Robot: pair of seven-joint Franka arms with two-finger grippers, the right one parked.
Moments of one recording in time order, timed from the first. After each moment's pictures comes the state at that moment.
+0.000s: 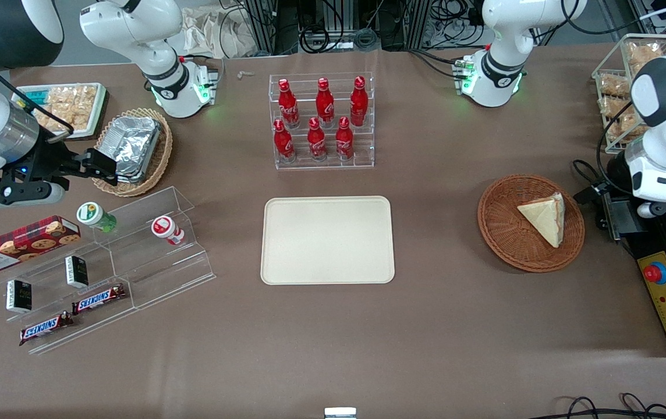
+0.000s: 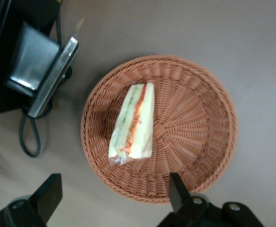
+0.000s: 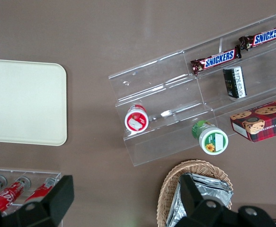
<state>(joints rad) 0.09 -0.08 0.04 -2.23 0.04 2.09 -0.49</state>
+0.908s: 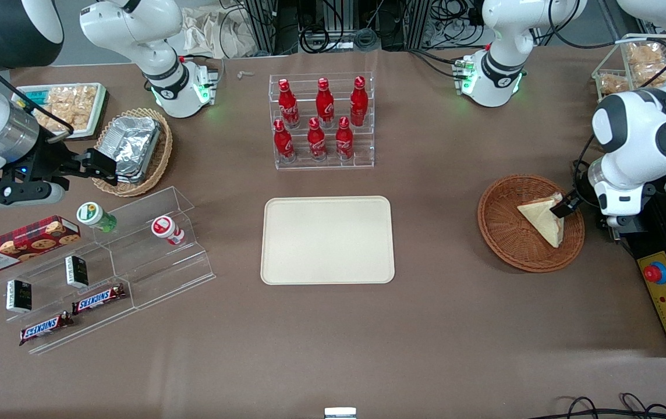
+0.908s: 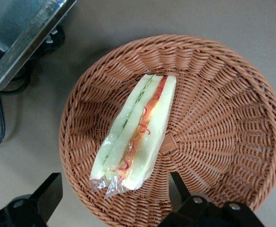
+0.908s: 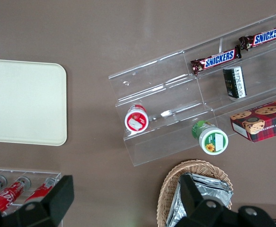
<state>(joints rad) 0.09 0.04 0.04 -2.34 0.03 2.29 -0.67</state>
